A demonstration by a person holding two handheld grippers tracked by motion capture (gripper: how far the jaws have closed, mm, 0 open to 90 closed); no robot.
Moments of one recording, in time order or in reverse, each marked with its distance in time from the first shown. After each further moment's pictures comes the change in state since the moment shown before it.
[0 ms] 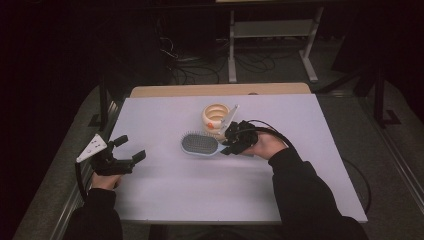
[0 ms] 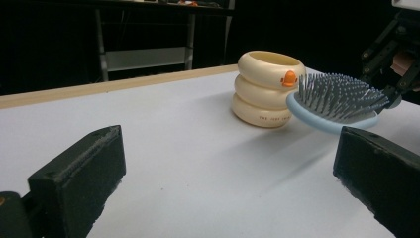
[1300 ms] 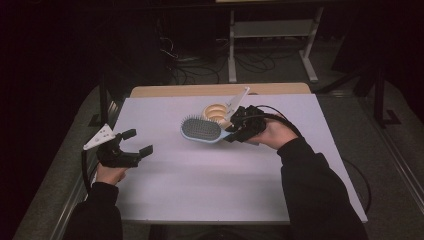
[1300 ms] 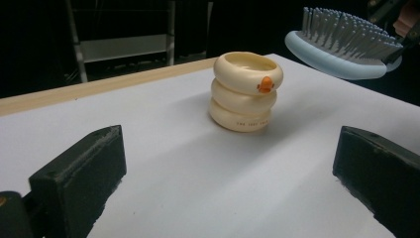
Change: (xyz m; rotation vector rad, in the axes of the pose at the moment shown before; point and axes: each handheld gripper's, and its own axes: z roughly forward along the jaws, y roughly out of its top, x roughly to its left) left arm -0.011 0.031 0.019 0.071 -0.072 0.019; right arm -0.001 0.018 -0.058 -0.053 -0.057 -0.011
